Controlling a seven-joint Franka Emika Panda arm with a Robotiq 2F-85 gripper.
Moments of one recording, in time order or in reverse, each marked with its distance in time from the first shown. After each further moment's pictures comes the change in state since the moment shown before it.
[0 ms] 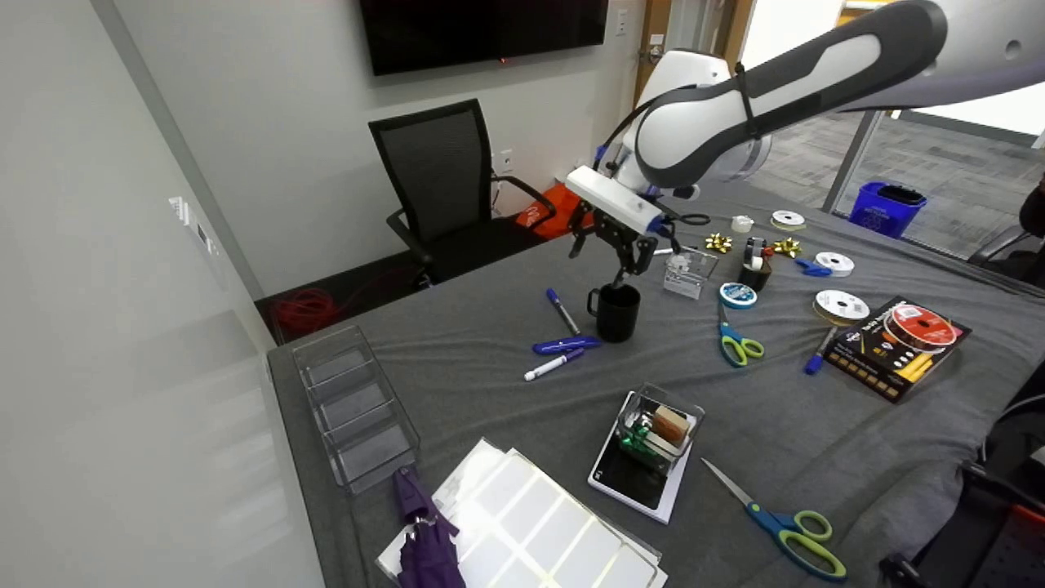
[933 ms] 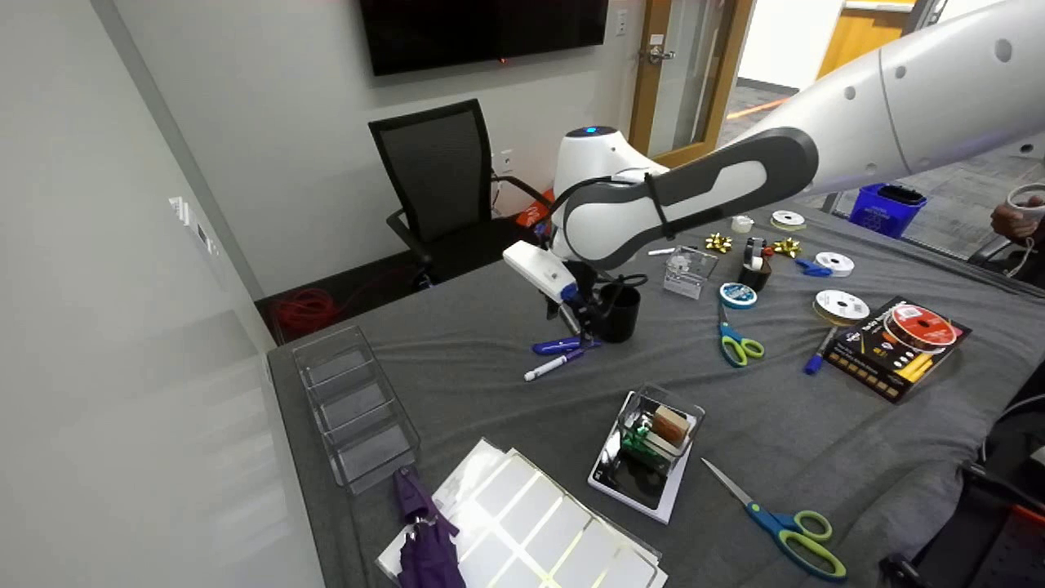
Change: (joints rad) arm 0.139 0.295 -0.034 0.318 -0.179 -0.216 0.478
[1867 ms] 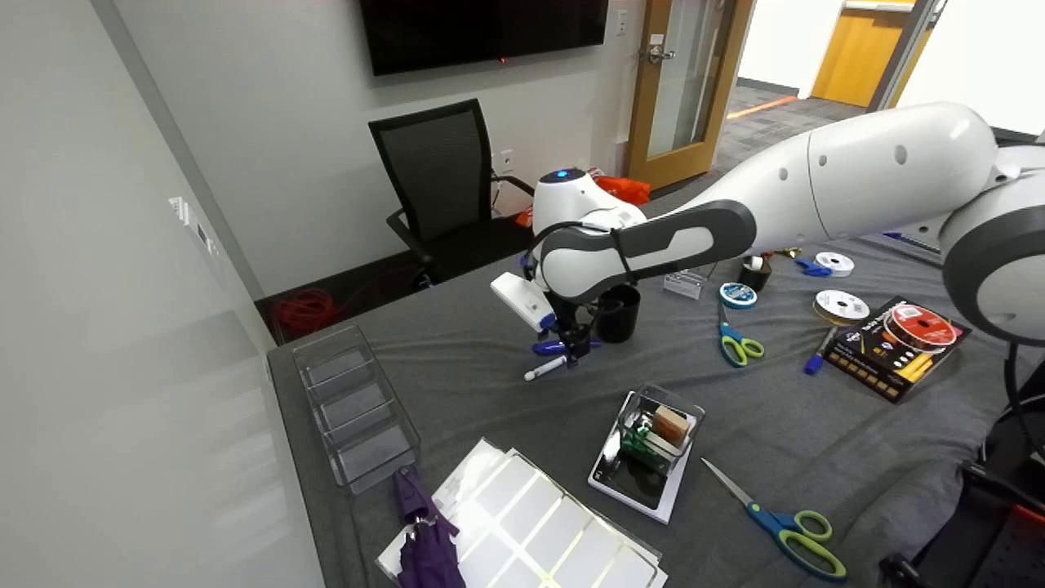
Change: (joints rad) arm 0.007 0.258 -0.003 0.303 -0.035 -0.088 0.052
